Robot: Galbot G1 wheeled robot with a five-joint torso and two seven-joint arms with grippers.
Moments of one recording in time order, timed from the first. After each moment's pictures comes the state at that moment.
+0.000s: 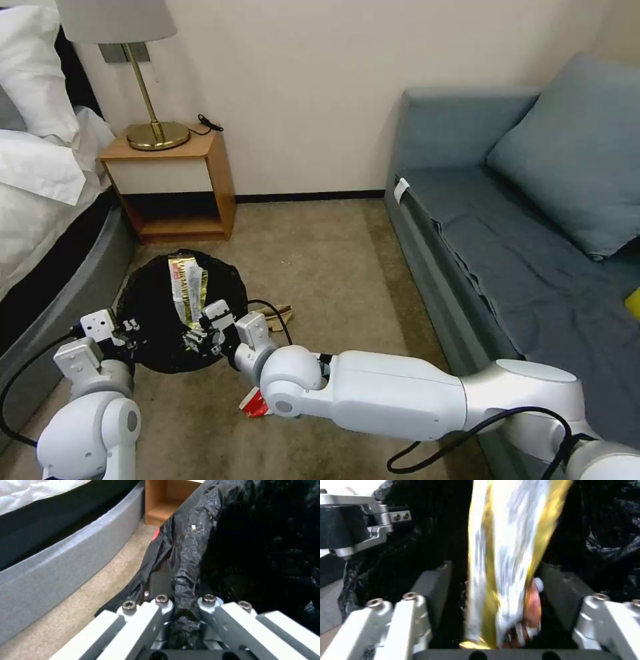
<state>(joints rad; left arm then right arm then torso) 1.40 -1.56 -0.88 -2.22 -0.25 0.64 -0.20 -0.29 1.32 -0.96 1.69 1.09 -0.13 0.52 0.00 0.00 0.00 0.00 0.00</state>
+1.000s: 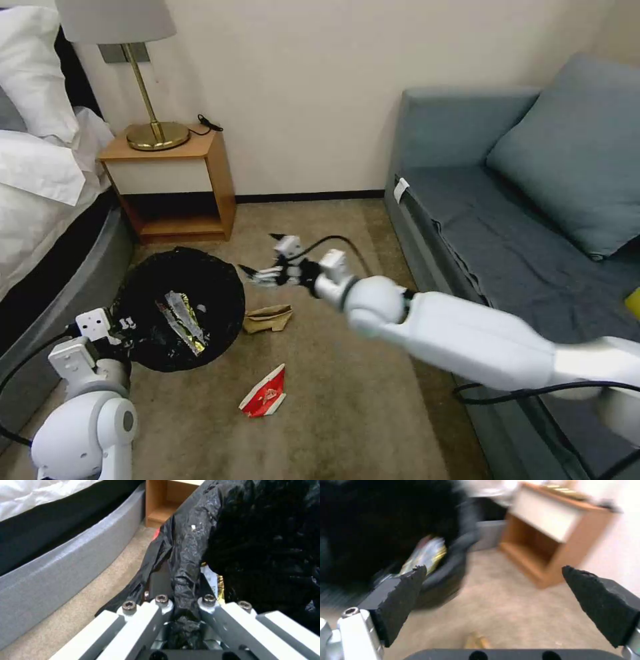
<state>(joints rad) 1.40 -1.55 -0.88 -2.22 -0.25 0.64 -0.20 -0.14 0.93 -0.89 1.62 0.78 0.04 -0.09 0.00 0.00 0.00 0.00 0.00</state>
